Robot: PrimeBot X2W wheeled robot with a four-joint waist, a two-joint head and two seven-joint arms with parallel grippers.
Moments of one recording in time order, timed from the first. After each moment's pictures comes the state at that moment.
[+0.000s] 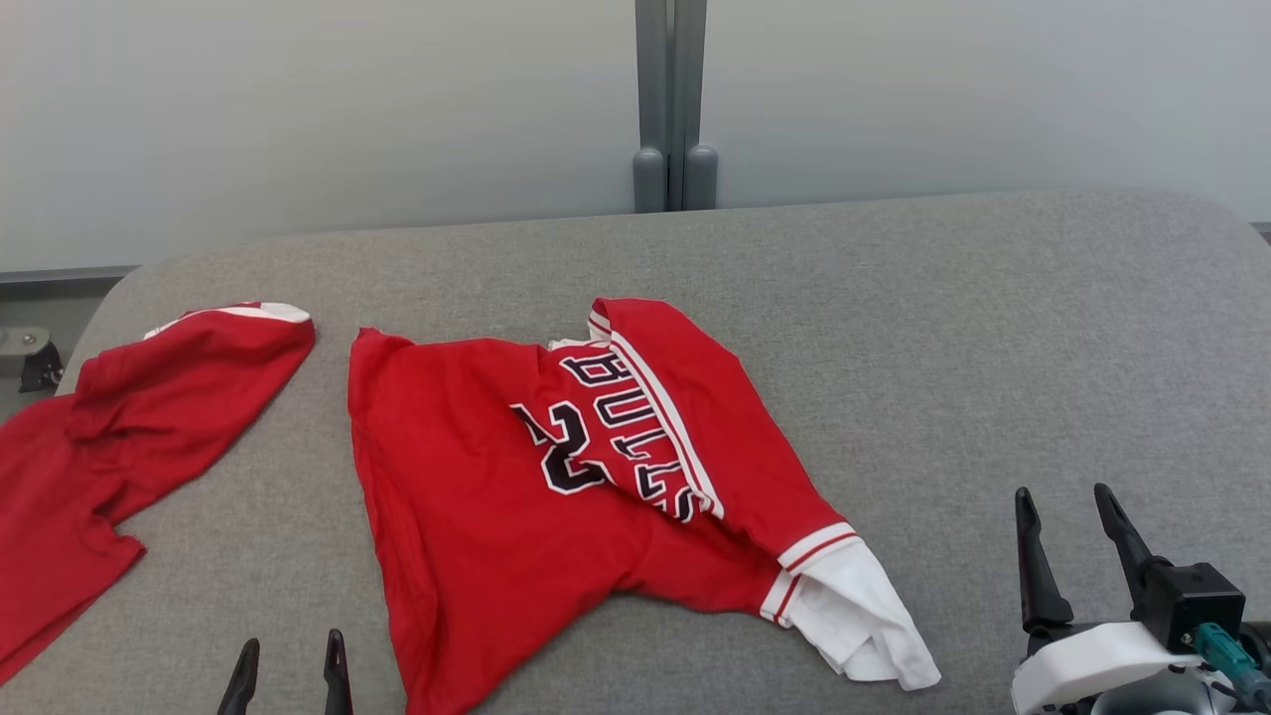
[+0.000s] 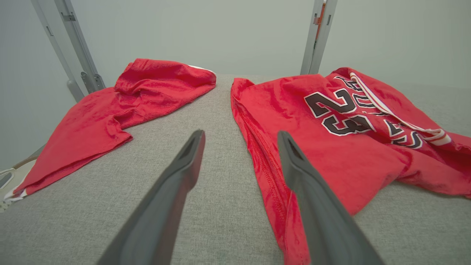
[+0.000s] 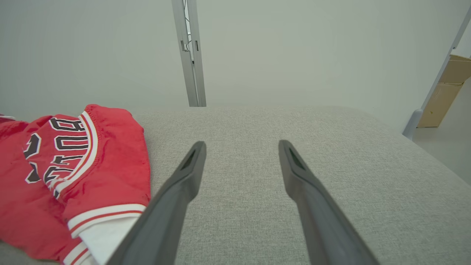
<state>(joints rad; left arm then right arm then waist) 0.28 0.07 0.01 0.07 -0.16 -0.05 -0.26 0.06 -0.05 -0.12 0.19 0.04 0.13 -0.26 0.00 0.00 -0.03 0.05</state>
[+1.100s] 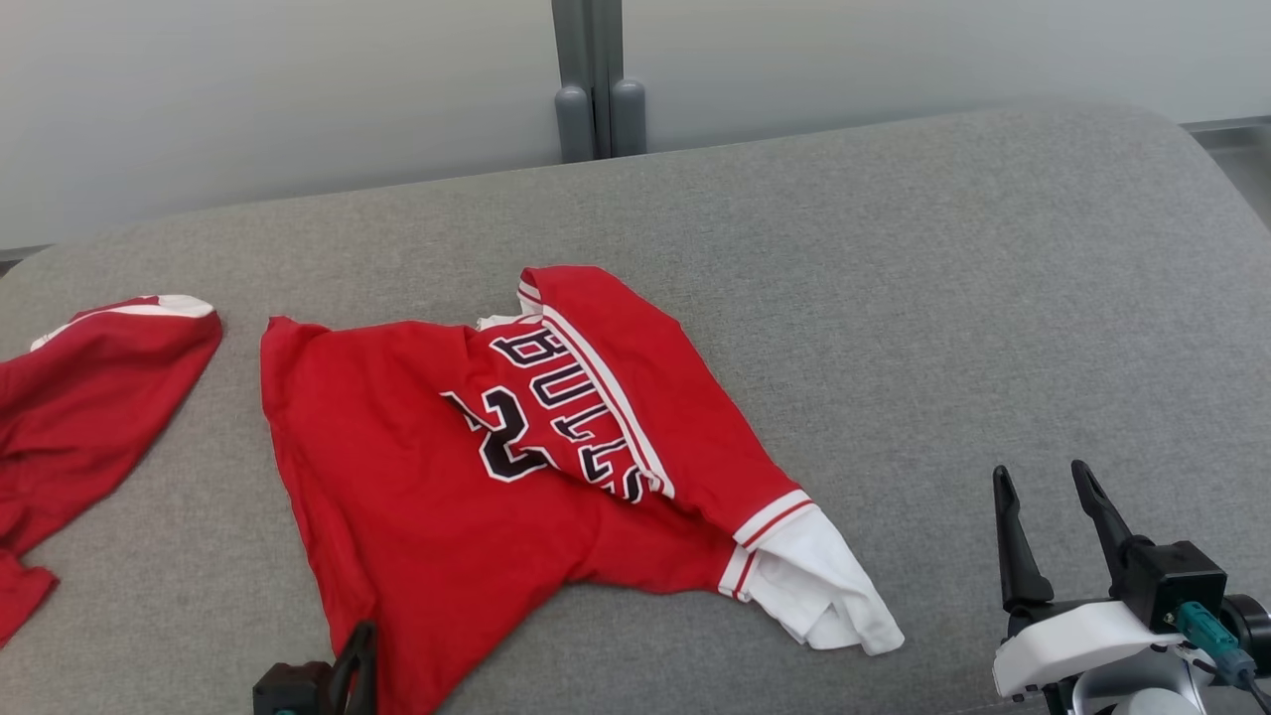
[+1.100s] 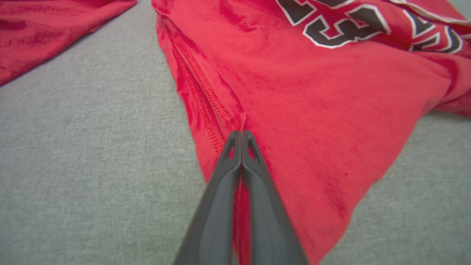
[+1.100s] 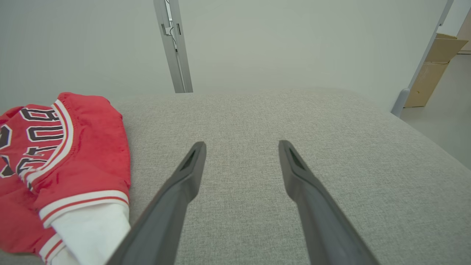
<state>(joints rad) 0.00 0.07 -0.06 0.56 -0.11 -0.07 -0.26 0.03 -0.05 -0.08 0.19 0.06 0.13 -0.26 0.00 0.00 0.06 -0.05</state>
